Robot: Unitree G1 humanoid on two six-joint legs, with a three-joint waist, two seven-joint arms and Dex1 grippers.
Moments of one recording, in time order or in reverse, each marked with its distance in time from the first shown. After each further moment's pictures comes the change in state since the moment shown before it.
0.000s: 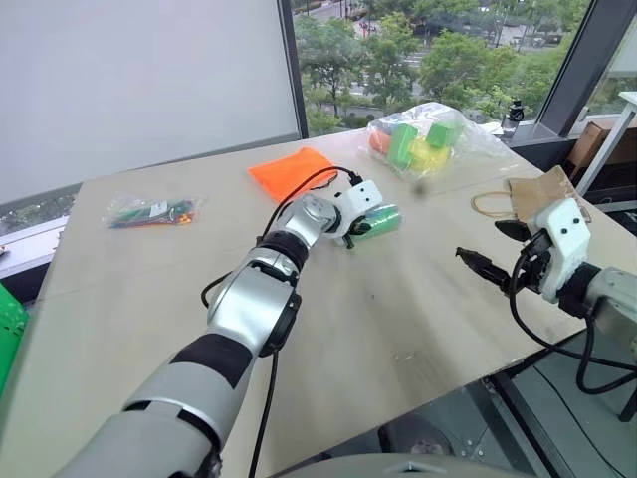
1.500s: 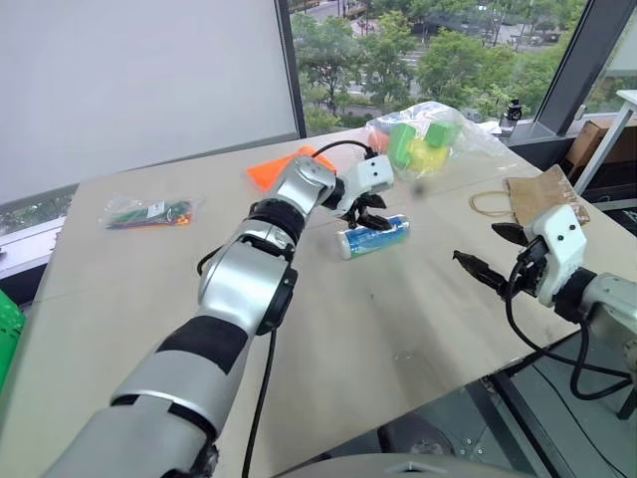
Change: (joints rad) left arm -0.140 0.026 0.091 -0.049 -0.075 -0.010 -0.480; right arm 0.039 0.025 0.018 0.000 -0.044 -0.059 0.011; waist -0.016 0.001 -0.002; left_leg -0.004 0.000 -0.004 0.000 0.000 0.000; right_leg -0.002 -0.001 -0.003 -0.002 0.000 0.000
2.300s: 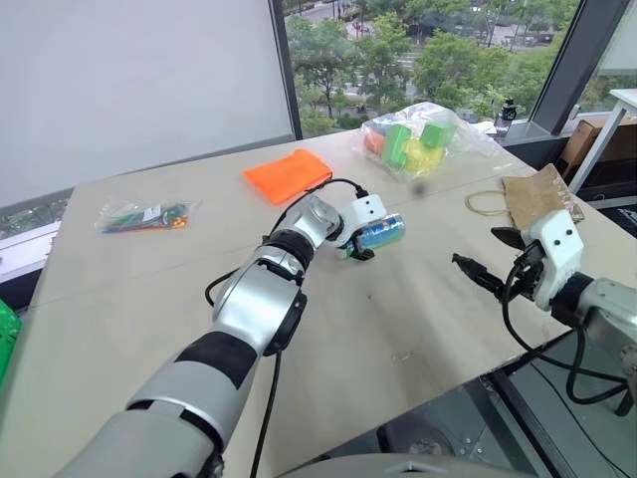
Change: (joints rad) left arm 0.116 -0.056 -0.085 0.066 0.132 0.116 0.326; right arm 0.026 0.018 0.008 -0.011 -0.014 0.001 -0.013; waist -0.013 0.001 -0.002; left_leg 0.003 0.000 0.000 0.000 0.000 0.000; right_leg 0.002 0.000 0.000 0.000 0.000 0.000
